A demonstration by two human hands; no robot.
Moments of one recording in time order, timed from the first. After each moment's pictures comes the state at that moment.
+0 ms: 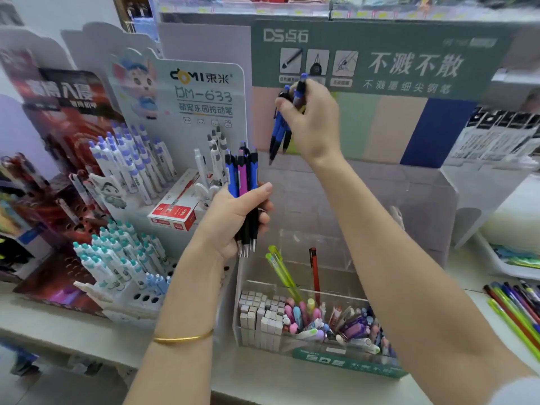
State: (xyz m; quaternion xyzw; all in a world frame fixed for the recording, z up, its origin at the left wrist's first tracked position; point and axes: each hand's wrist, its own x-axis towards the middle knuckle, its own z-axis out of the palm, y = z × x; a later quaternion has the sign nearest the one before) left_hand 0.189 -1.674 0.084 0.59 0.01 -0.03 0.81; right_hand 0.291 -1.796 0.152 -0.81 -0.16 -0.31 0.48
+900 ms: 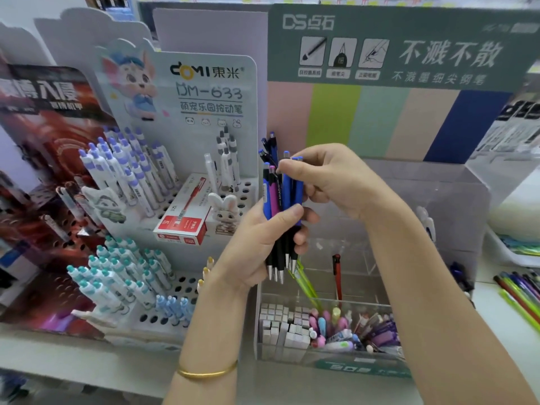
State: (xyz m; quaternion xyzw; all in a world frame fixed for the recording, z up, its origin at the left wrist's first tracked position) left_hand 0.198 -1.661 0.060 0.49 -0.17 -0.14 0.84; right_hand 0.241 -1.796 0.126 -0.78 -0.16 0.05 0.60
